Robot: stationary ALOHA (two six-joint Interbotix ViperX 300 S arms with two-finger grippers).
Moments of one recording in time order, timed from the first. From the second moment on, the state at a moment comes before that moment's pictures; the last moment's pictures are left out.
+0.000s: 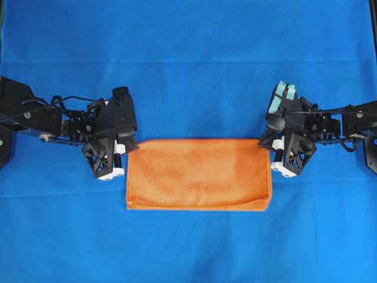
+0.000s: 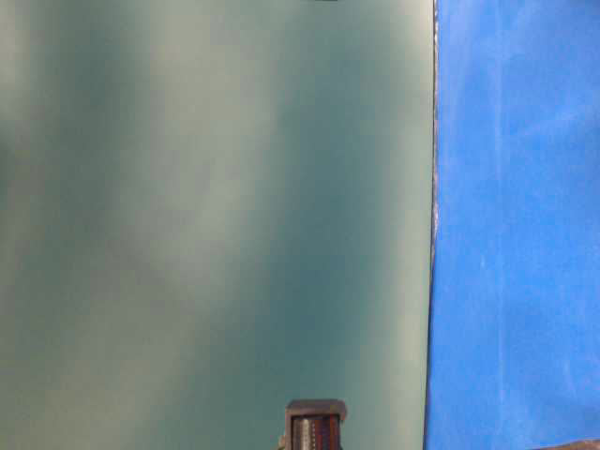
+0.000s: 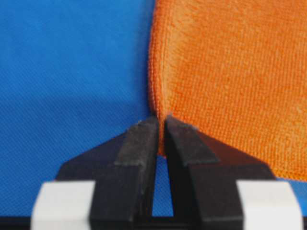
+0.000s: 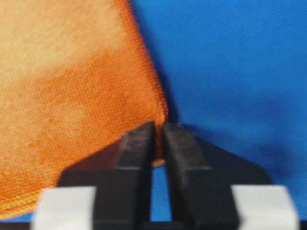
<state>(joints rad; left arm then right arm) -0.01 0.04 0.91 -0.03 0.03 -0.20 -0.01 -0.09 1.06 0.05 -0.02 0.33</state>
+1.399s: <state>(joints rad) -0.02 -0.34 0.80 -0.03 0.30 -0.19 -0.12 -0.53 0.95 -0.13 0.31 0.32</state>
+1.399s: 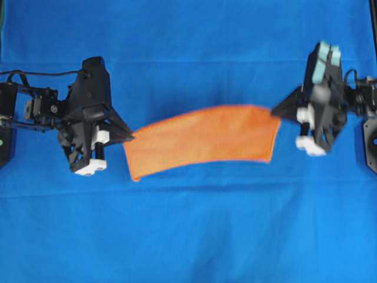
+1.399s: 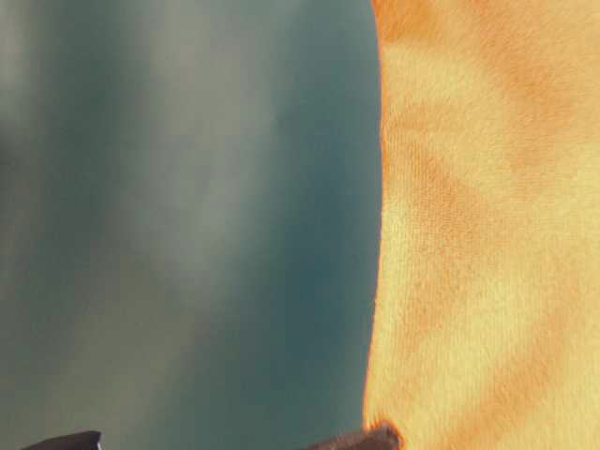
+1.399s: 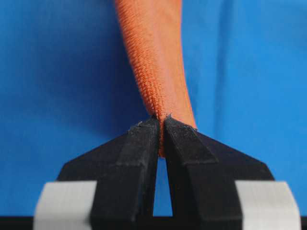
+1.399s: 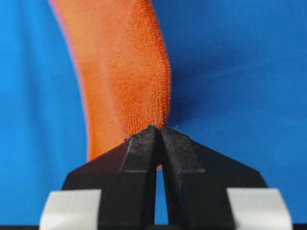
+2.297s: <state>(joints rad) -0.10 0.04 0.51 -0.03 -0.01 0.00 -0.46 -0.09 0.56 -0.42 0.18 0.30</state>
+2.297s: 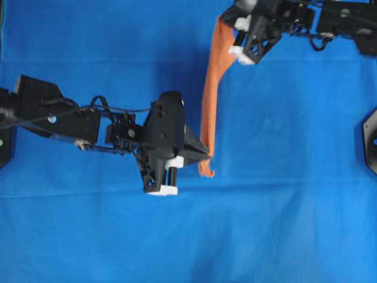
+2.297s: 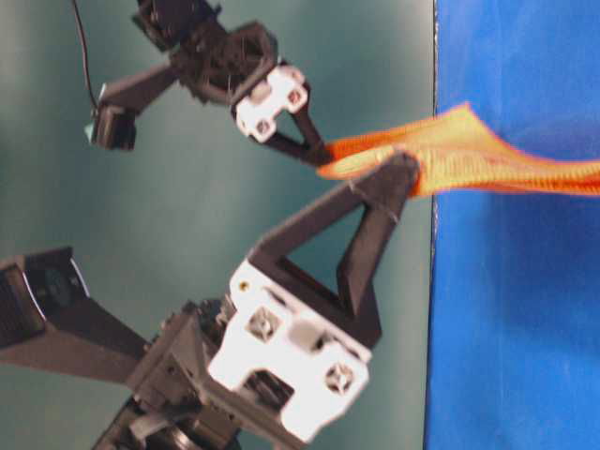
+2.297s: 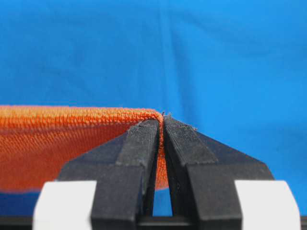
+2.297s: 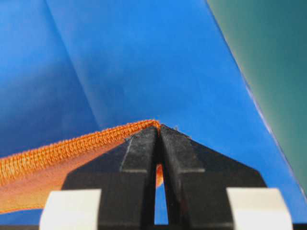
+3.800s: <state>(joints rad) -0.19 0.22 0.55 -0.04 -0.20 -0.17 -0.40 0.03 0.62 -0.44 0.07 0.31</state>
